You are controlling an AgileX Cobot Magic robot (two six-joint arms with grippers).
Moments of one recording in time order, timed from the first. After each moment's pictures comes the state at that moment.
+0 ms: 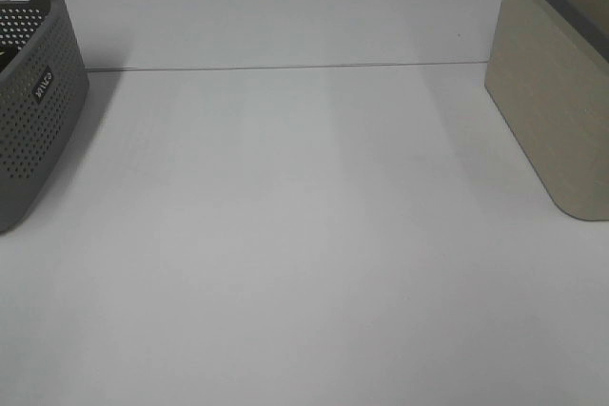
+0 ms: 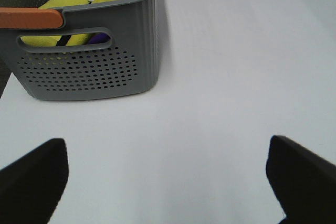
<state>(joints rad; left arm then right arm) 0.02 0.00 -0.50 -0.06 1.05 0.04 0.03 0.11 -0.51 0.16 1.07 -0.17</state>
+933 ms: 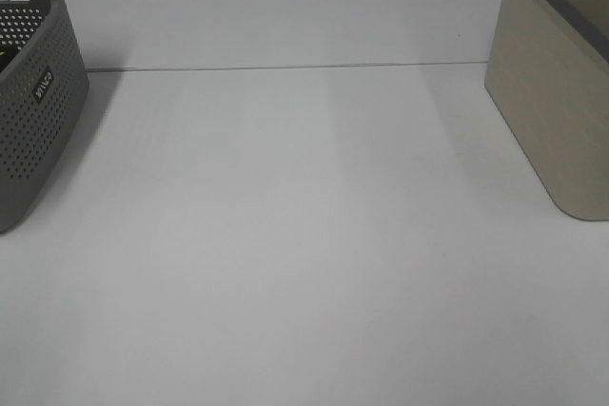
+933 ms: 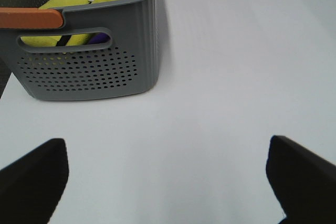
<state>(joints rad) 0.02 0.00 -0.50 -0.06 1.05 0.04 -0.01 -0.01 -0.51 0.16 1.07 -0.17</state>
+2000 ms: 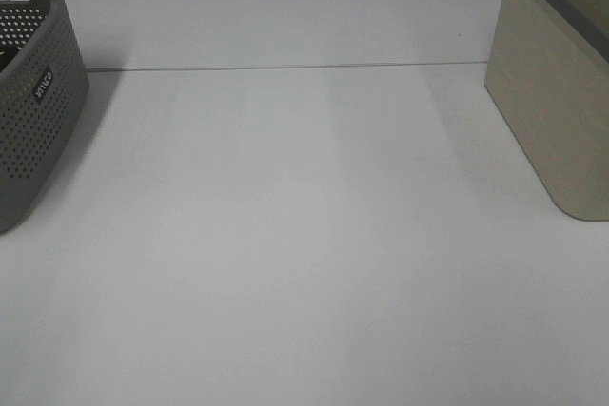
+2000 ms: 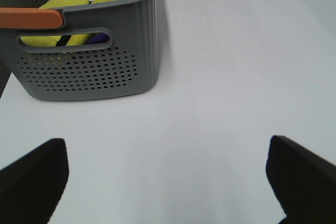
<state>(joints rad) 0.02 0.00 -0.50 -0.06 1.05 0.04 -0.01 -0.01 -0.51 0.08 1.07 -0.06</state>
